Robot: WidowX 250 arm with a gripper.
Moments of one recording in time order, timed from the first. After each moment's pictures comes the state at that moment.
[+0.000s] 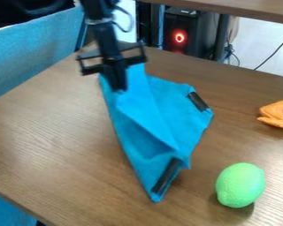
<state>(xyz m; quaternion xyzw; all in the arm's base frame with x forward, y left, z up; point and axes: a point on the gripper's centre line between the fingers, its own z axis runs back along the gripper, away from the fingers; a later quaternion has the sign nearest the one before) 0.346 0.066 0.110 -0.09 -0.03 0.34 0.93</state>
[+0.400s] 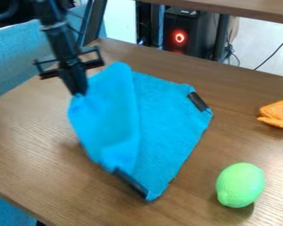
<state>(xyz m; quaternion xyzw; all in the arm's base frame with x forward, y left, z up) 0.306 0.131 0.102 -0.10 -0.02 0.32 0.94</state>
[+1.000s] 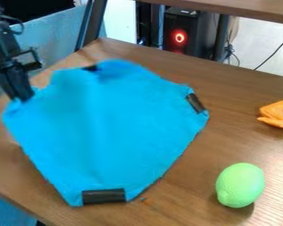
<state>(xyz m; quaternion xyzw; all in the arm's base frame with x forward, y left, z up) 0.249 0.179 0.105 -0.14 0.01 0.29 0.95</state>
